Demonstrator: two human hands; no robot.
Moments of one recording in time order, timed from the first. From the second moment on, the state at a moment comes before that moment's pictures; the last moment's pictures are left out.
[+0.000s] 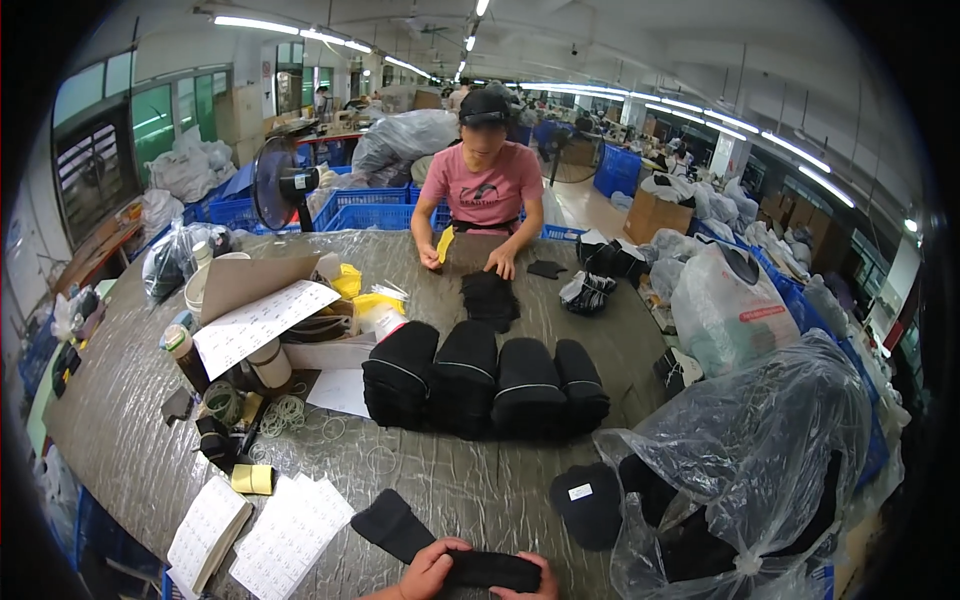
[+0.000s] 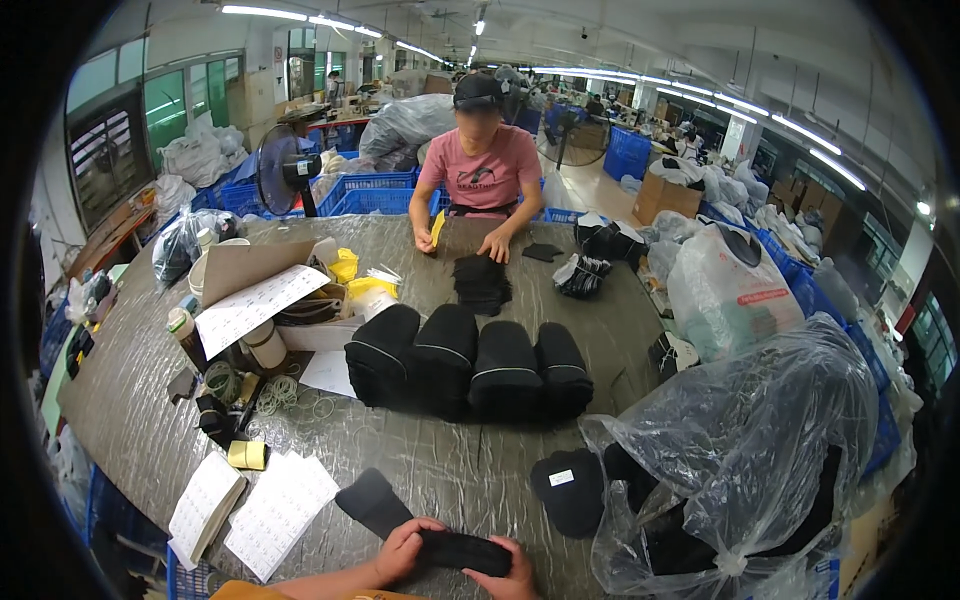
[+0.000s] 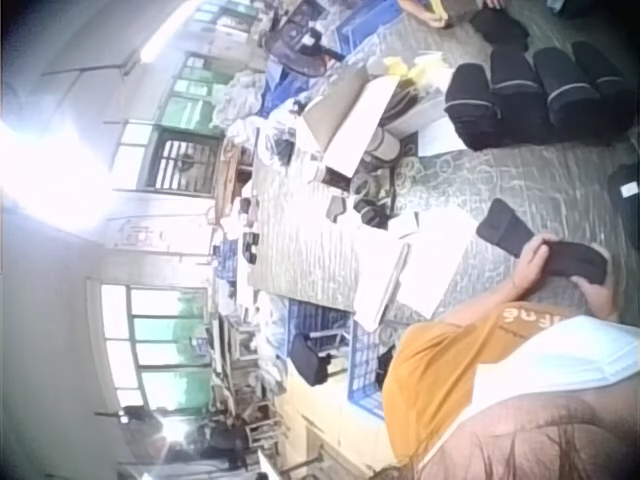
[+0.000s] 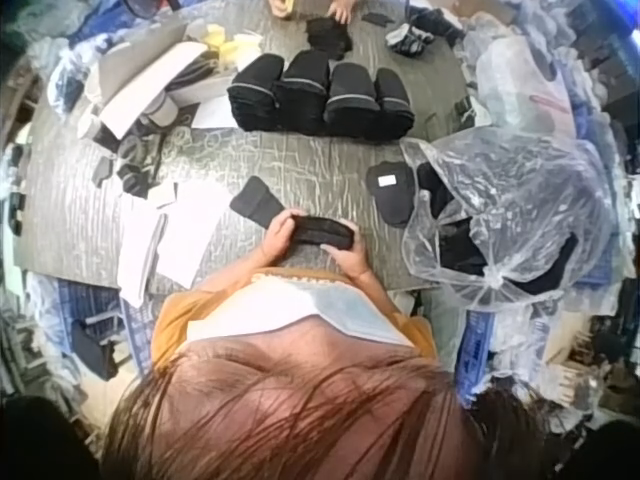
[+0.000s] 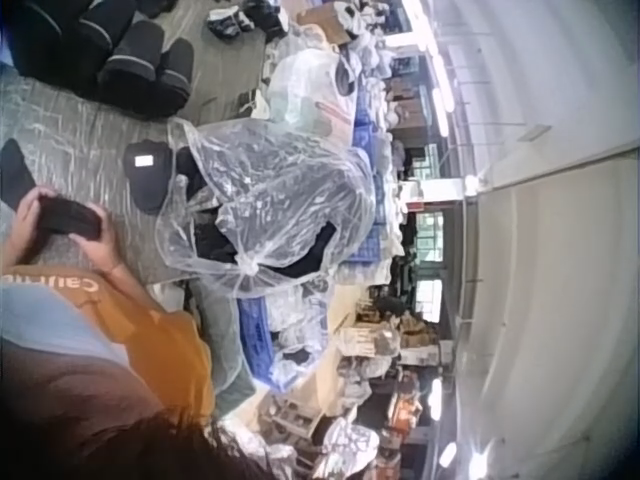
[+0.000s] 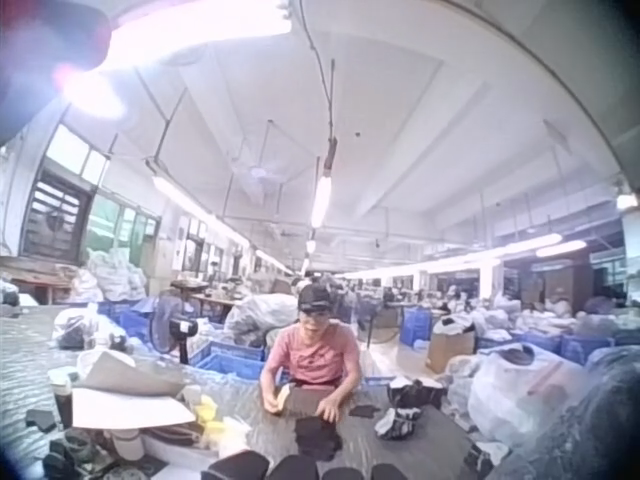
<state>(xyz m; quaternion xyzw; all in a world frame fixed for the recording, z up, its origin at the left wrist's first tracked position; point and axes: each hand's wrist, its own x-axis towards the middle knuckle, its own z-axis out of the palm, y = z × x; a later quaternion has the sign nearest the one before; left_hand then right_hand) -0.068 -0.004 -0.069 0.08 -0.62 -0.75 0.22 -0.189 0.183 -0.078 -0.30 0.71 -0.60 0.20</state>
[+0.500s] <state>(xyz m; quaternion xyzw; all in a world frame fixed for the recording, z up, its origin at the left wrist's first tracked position) -0.067 -0.002 -0.070 0.10 -0.62 -0.74 0.22 -0.196 0.179 -0.079 -0.38 0.71 -0.58 0.14</state>
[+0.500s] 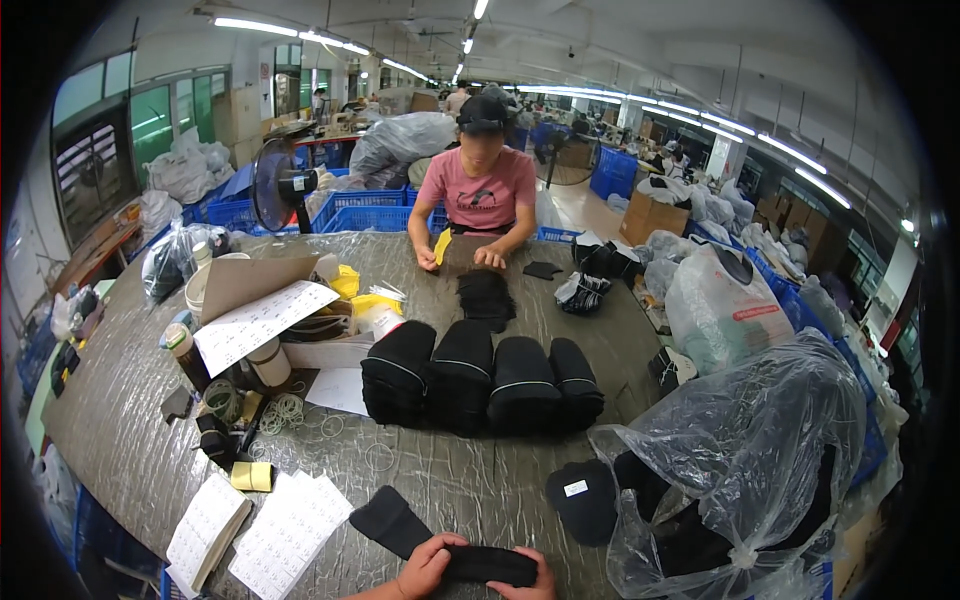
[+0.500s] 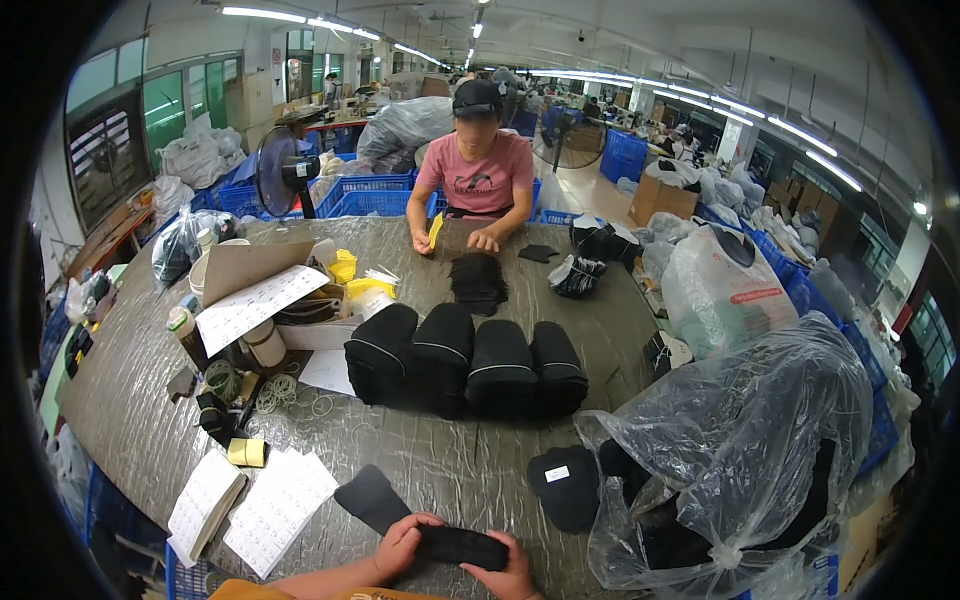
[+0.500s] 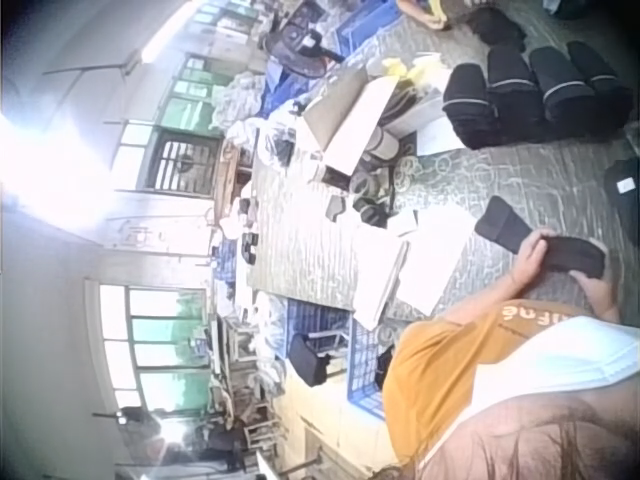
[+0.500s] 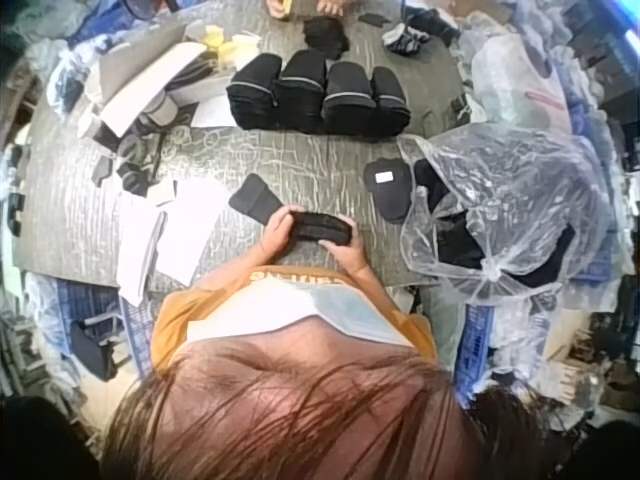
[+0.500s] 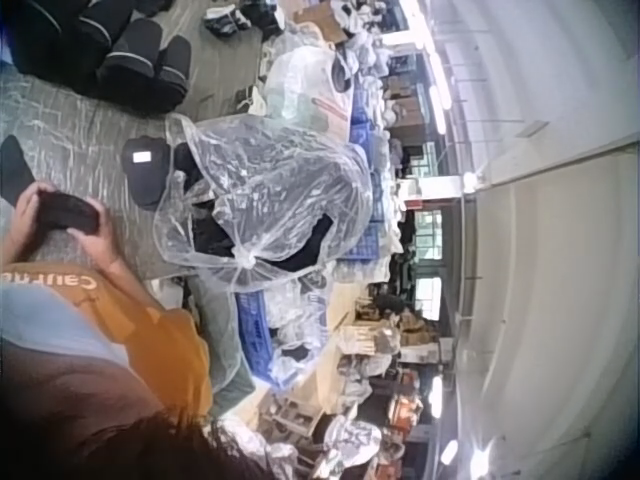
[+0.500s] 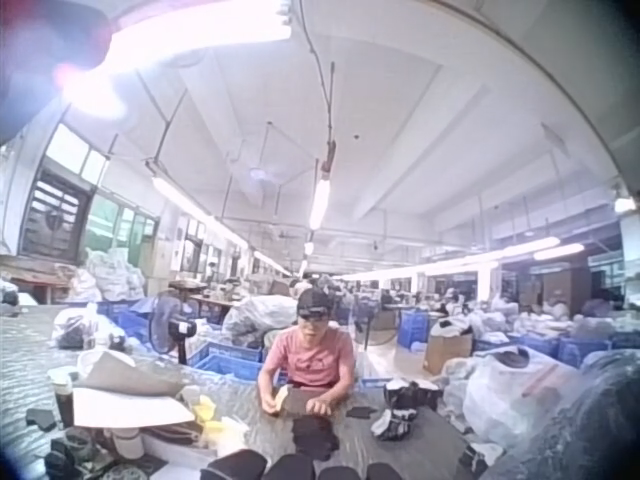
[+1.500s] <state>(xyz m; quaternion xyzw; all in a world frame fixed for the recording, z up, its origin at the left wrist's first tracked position) -0.069 -0.003 -0.070 0.09 -0.61 -0.75 0.23 -0.190 0.177 -0.073 -0.30 0.69 -0.62 0.20</state>
